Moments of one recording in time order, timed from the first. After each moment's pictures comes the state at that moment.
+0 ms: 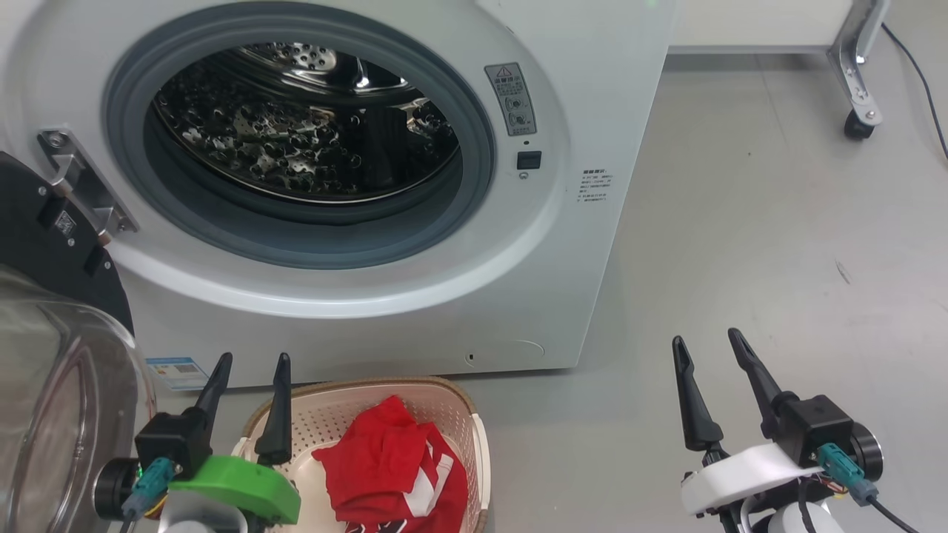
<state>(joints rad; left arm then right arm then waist) -0.09 0.08 -0.18 0.31 -0.38 -0.03 -0.25 0.03 -0.05 0.20 0.14 0.24 -0.01 -0.26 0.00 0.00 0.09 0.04</state>
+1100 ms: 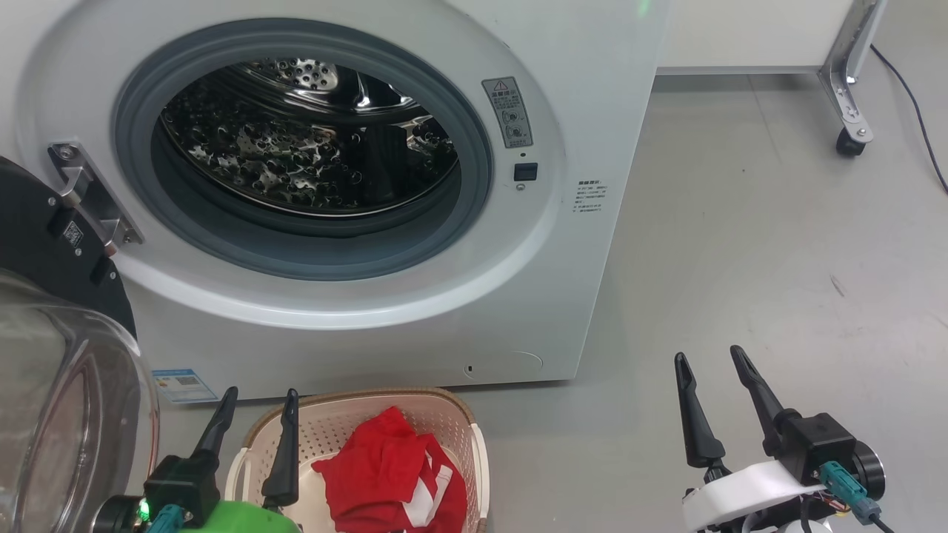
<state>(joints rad) 0.06 0.10 -0.20 0.12 -0.33 0.03 -0.21 0.08 -0.04 0.20 0.12 0.24 -0.02 -0.26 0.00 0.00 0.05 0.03</state>
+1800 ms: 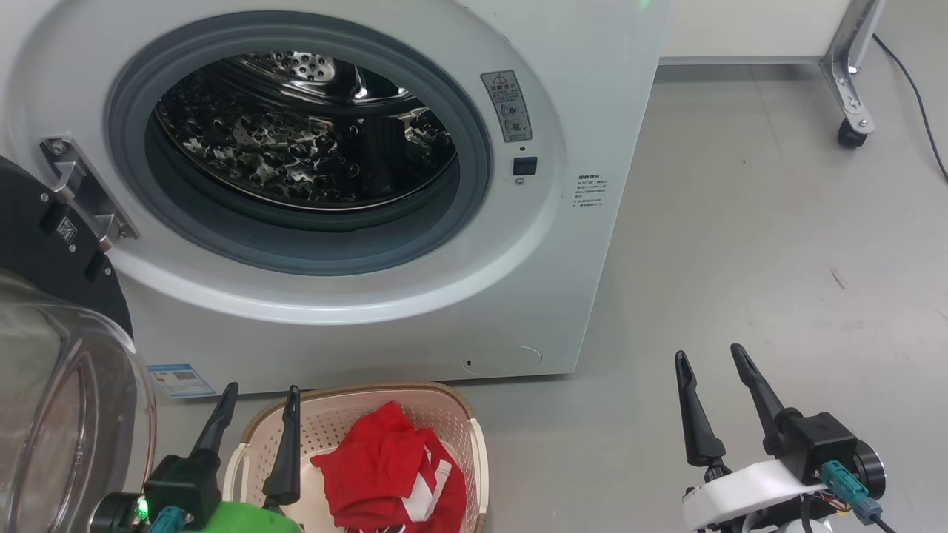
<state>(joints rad) 0.08 0.11 -0.21 0.05 -0.32 0.05 -0.18 0.08 -0.04 0.20 0.11 0.24 -0.02 -0.26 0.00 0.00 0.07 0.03</state>
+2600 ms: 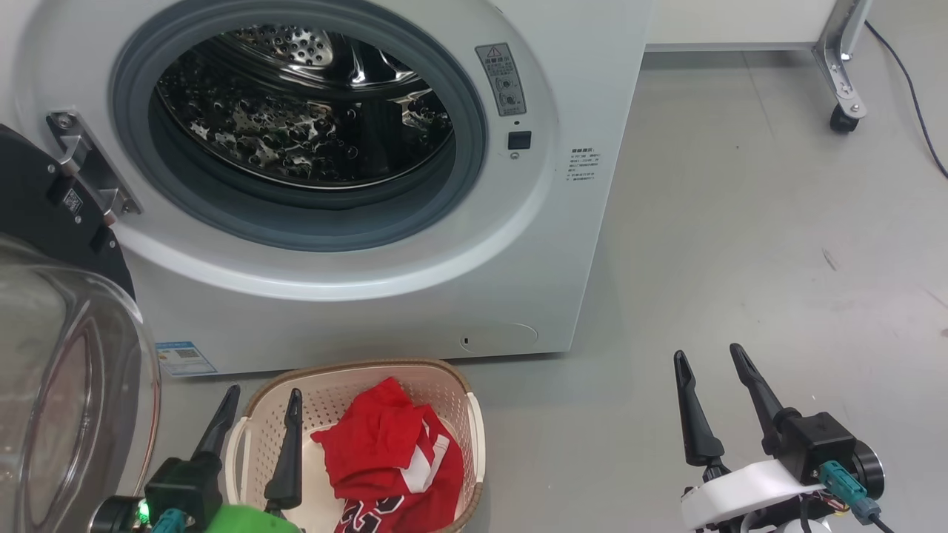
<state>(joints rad) 0.10 0.11 -0.21 0.01 -0.32 0.06 -0.15 0.08 -0.04 0.20 0.11 0.25 -0.03 -0.26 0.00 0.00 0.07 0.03</state>
